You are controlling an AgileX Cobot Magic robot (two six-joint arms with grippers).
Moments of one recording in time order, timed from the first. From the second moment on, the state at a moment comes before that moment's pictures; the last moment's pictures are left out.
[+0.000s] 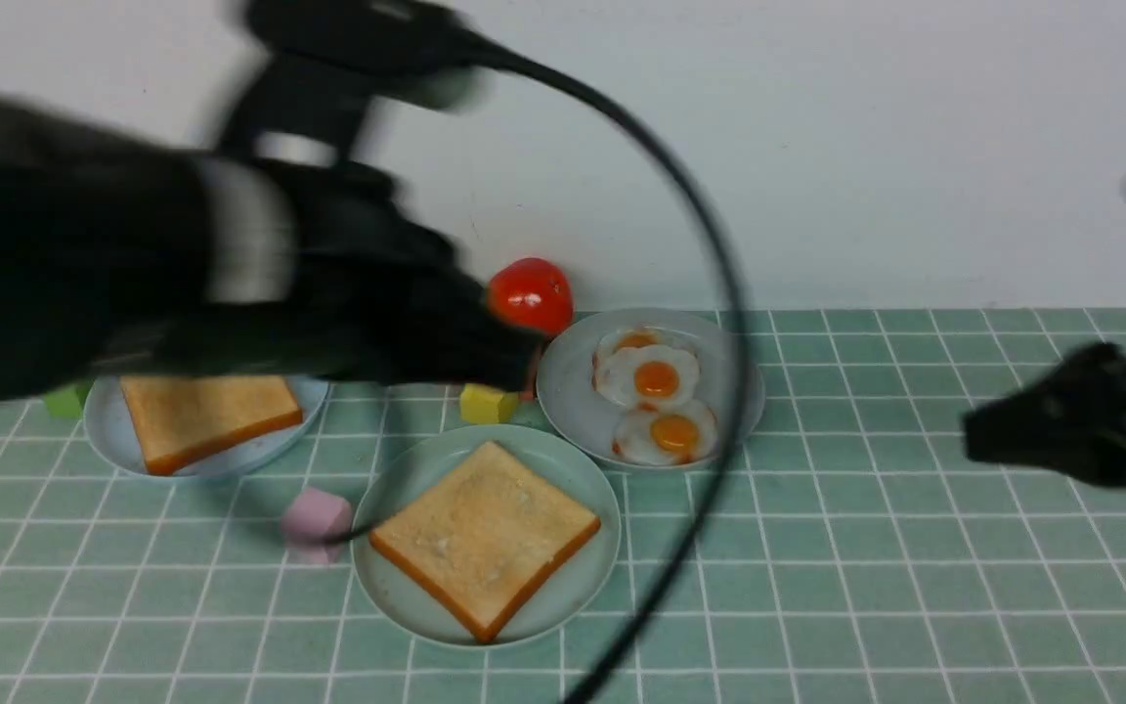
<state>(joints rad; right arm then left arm) 0.12 1.18 -0.96 0.65 0.80 -0.34 -0.77 1.10 -1.09 0.30 0.61 -0.40</state>
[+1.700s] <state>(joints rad) 0.16 2.39 -1.87 0.94 0.67 -0.34 -0.77 0.45 -0.54 0.44 0.31 -0.68</state>
